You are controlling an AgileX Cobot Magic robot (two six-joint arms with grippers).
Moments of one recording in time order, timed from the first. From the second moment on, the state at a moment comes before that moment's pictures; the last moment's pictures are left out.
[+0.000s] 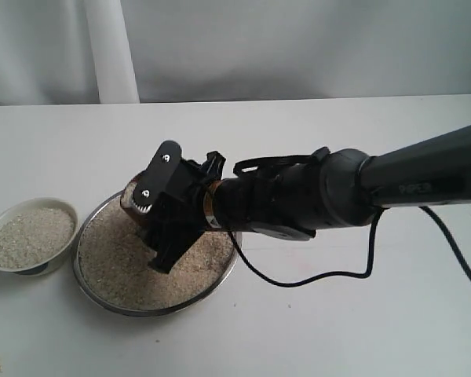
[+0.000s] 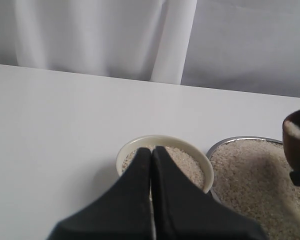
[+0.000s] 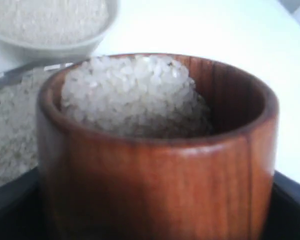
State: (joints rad) left arm -0.04 0.00 0.00 0.20 0.29 -0.33; right arm 0.77 2.07 -1.18 -0.68 -0.23 0.21
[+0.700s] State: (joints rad) left arm -0.04 0.00 0.00 0.20 0.29 -0.33; right arm 0.78 2.05 -1.29 -0.66 -0.25 0.21
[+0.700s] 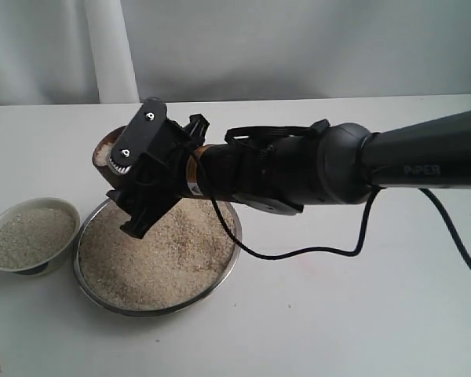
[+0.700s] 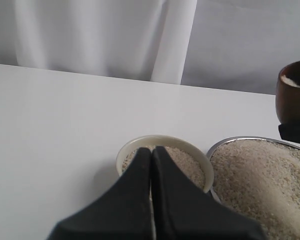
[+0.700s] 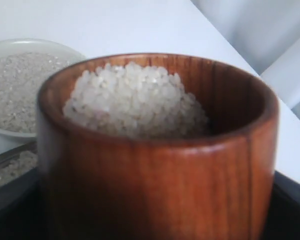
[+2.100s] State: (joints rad) left arm -0.04 0.00 0.00 0.20 0.29 -0.33; right arm 0.99 2.35 -1.88 -0.93 0.30 -0.05
